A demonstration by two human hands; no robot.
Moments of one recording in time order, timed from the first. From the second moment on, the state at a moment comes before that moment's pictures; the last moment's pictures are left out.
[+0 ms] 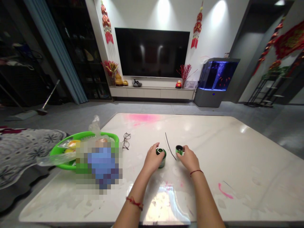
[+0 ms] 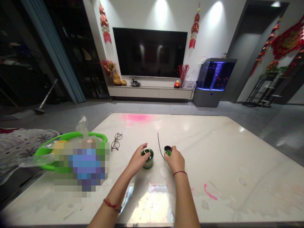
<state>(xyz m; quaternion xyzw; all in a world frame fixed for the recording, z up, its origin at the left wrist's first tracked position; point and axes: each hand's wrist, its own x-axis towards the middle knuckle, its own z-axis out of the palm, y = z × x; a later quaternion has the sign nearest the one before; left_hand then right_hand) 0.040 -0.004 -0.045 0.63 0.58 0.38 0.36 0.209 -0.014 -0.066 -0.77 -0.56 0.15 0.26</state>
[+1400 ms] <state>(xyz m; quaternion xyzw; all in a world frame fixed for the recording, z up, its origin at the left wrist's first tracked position) 0.010 -0.002 -0.069 0.66 0.56 0.30 0.41 0.210 -0.008 -0.066 -0.80 -0.56 0.01 0.24</state>
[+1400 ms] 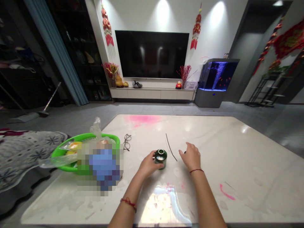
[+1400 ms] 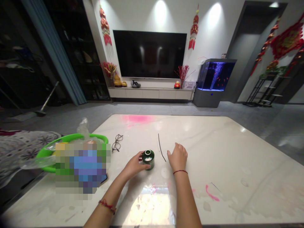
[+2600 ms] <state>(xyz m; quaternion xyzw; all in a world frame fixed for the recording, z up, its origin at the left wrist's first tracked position) -0.024 0.010 -0.070 0.66 0.61 0.26 0.36 0.155 0.014 -0.085 -0.71 -0.70 0.00 0.10</state>
